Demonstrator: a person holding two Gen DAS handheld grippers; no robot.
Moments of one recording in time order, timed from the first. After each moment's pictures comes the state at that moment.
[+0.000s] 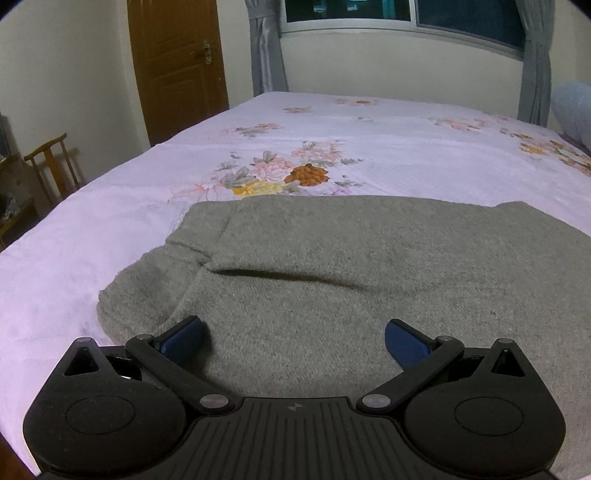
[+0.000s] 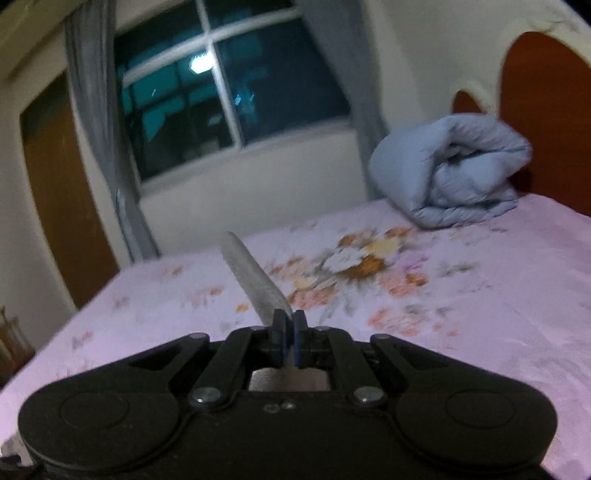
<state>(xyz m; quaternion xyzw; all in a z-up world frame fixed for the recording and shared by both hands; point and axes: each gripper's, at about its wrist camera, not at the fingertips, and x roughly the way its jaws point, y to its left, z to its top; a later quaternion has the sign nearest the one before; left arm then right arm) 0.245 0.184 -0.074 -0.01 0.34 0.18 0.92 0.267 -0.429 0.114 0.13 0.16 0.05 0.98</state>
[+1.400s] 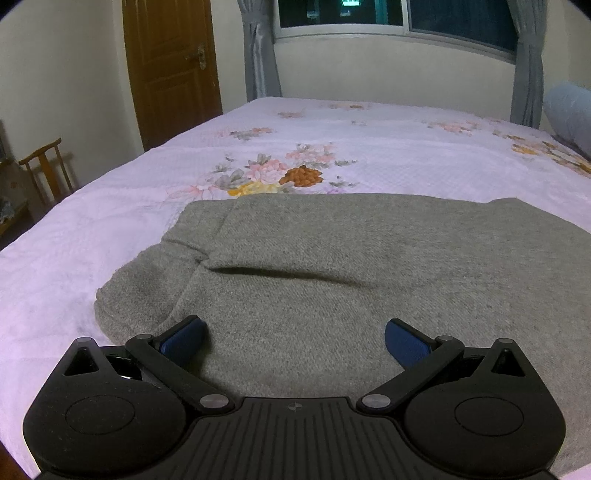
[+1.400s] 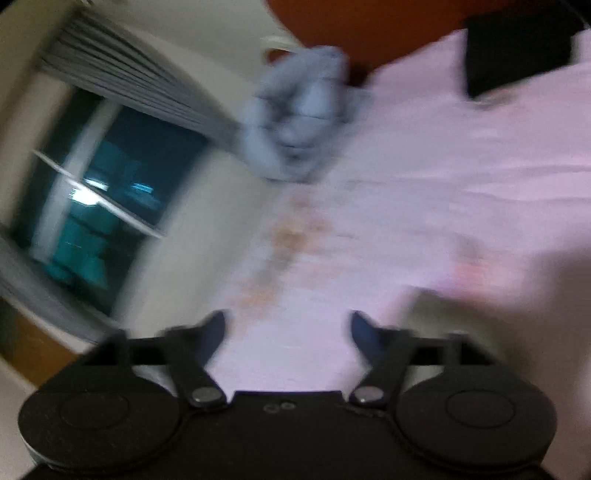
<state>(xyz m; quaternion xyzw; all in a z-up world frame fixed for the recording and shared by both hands) 0.240 0.183 -0.079 -0.01 0.33 0.17 0.93 0.181 -0.549 0.011 0.46 0.17 -0.06 0.87</state>
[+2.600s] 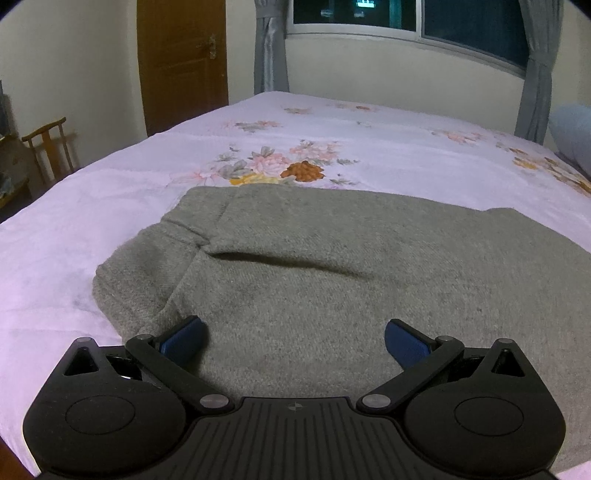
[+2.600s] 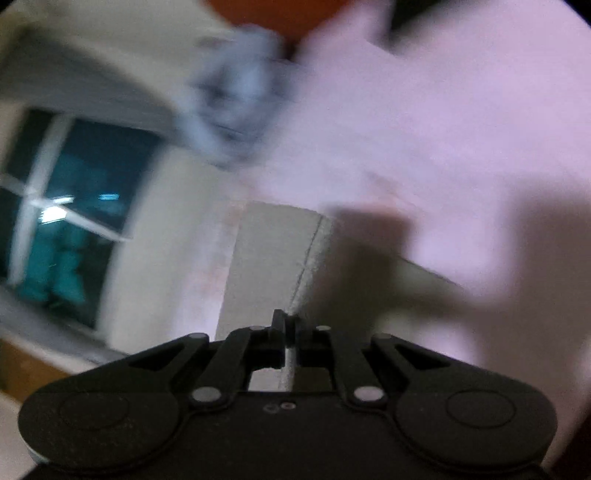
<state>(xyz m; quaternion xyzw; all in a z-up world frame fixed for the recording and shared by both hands) 0.235 0.187 -0.080 -0.05 0.33 0.17 0.93 0.153 -0.557 -0.066 0.55 0.21 -0.08 0.81</state>
